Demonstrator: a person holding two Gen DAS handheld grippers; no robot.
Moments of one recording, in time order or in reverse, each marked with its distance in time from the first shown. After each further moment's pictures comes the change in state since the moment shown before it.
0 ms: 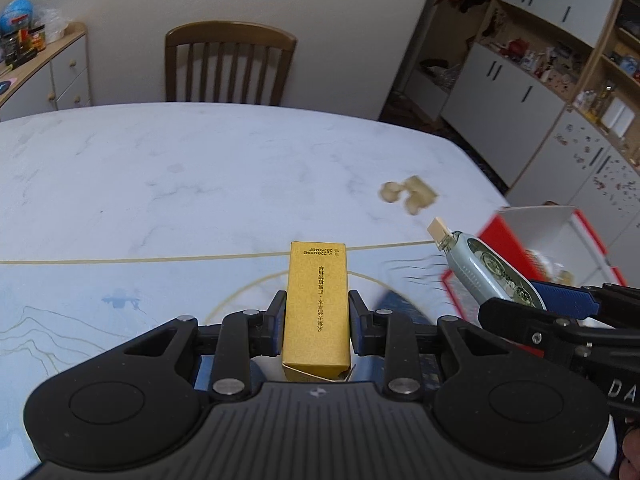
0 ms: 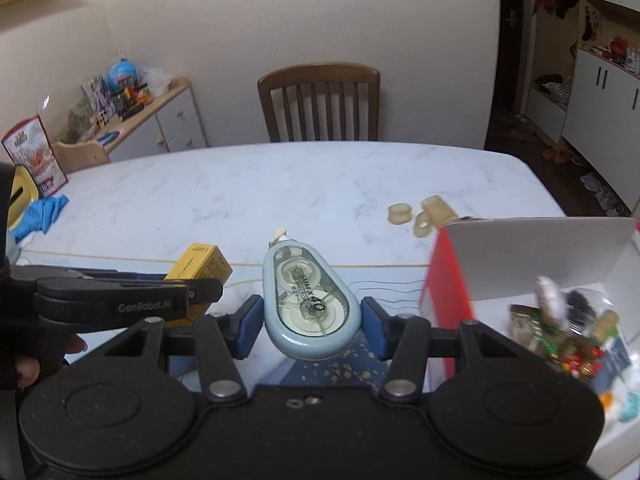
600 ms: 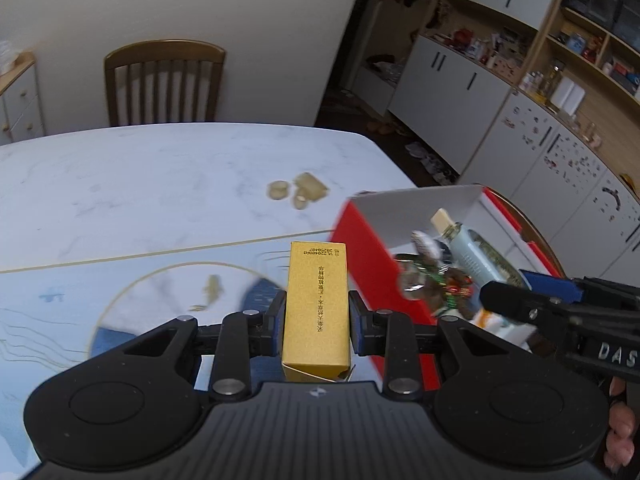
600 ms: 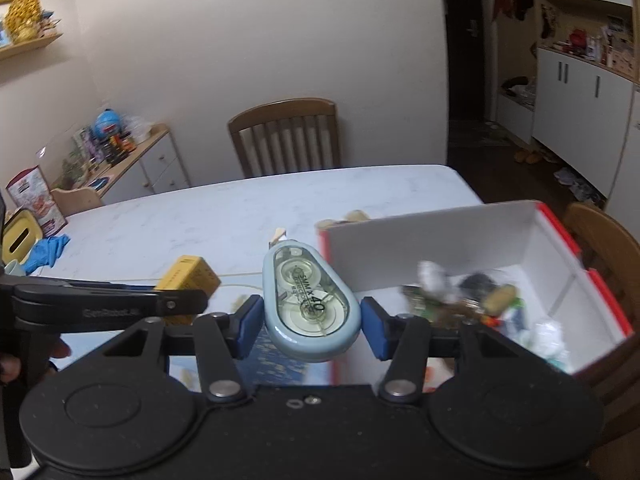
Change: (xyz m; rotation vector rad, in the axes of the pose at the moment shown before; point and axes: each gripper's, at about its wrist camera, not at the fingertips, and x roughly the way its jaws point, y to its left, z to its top) left arm -0.031 -0.108 -0.010 0.087 -0.003 -0.099; right arm -0.090 -0.084 -0.026 0.089 -0.093 -0.026
